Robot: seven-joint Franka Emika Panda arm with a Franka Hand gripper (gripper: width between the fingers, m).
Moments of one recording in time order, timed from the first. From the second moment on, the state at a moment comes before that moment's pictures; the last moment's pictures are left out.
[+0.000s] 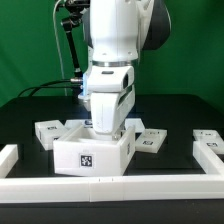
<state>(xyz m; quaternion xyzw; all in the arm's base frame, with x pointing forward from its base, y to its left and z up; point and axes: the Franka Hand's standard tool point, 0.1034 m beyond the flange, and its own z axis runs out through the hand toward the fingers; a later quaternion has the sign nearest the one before) 0.464 0.001 0.021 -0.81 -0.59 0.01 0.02</state>
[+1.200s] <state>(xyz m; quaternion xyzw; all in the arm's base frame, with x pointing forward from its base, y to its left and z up) 0.481 0.010 0.023 -0.73 -0.68 0.01 0.01</state>
